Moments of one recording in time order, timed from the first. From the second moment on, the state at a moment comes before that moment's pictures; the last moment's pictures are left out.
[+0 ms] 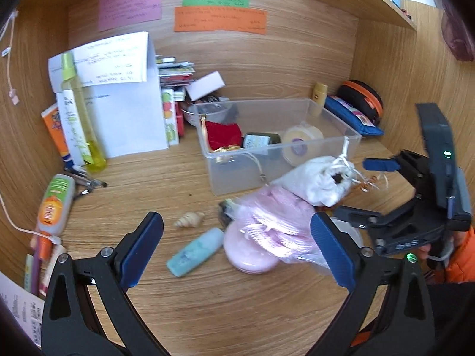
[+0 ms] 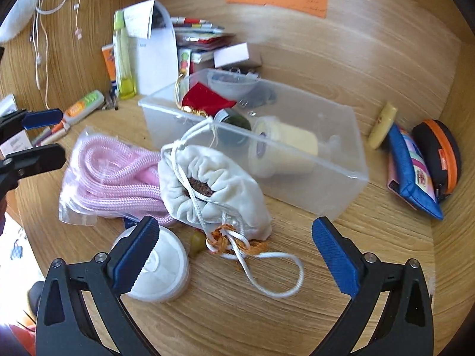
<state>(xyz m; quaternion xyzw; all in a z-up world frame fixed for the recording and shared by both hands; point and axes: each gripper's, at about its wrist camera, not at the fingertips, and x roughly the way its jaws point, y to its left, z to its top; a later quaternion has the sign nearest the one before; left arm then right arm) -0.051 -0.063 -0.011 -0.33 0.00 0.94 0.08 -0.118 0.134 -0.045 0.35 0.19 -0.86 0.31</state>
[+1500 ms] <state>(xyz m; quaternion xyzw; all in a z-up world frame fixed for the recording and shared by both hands) -0.120 -0.005 -0.067 -0.39 0.03 0.91 0.09 -0.158 0.163 -0.036 0.37 0.10 -0.83 0.40</state>
